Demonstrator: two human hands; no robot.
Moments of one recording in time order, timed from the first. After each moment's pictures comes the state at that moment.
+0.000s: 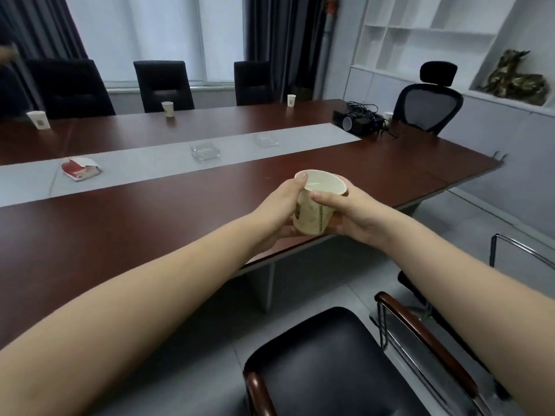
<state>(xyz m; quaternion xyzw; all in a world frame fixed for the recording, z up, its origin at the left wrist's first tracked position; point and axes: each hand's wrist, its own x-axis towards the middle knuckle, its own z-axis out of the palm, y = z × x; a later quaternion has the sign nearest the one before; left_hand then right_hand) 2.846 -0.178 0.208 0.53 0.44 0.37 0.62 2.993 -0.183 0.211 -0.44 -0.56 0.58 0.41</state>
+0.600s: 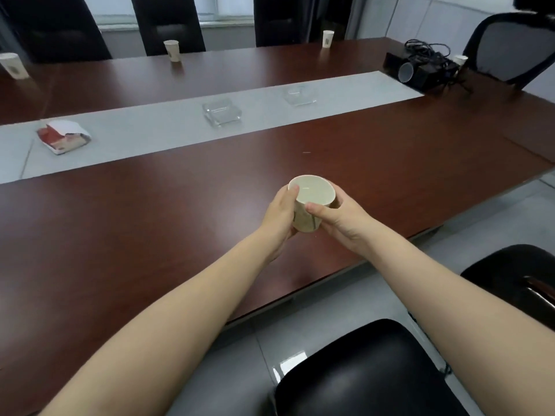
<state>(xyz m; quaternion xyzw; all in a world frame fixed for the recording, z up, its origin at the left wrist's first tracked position) 2.784 0.055 0.048 0.38 0.51 0.45 0.63 2.911 0.053 0.047 -0.45 -0.43 0.64 0.45</state>
